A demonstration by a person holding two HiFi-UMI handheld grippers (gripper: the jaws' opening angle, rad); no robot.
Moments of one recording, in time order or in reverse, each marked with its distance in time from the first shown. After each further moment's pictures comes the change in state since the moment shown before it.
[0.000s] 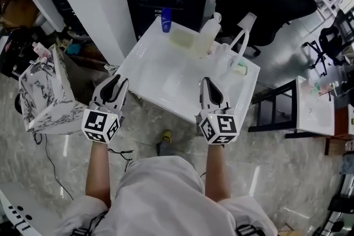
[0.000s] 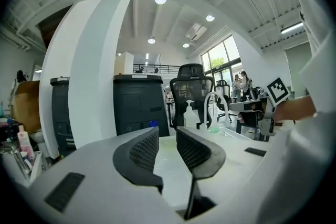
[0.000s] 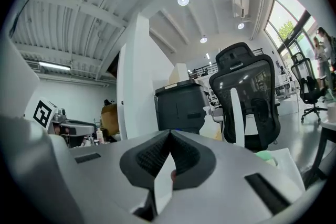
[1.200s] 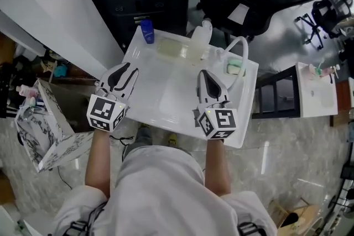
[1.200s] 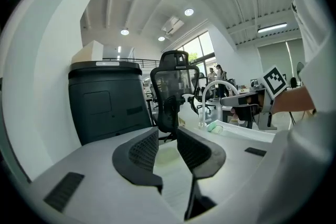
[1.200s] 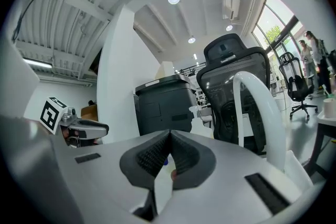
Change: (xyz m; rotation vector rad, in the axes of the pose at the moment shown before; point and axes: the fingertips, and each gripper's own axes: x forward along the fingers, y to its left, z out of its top) left arm 0.204 0.026 0.020 0.139 0.070 -0.291; right arm 0.124 -0.072 0.008 0.048 -0.001 -0.143
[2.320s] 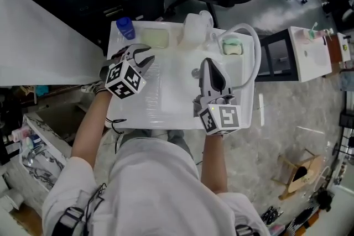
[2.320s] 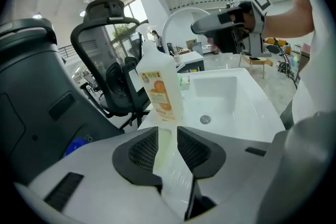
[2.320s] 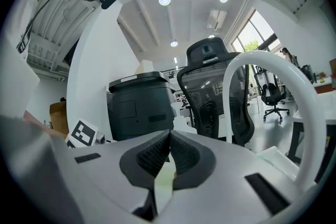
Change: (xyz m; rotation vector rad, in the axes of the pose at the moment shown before) left arm 0.192 -0.006 -0.112 0.528 0.327 -0.596; right arm 0.065 -0.039 -0.013 0.033 -0.015 -0.294
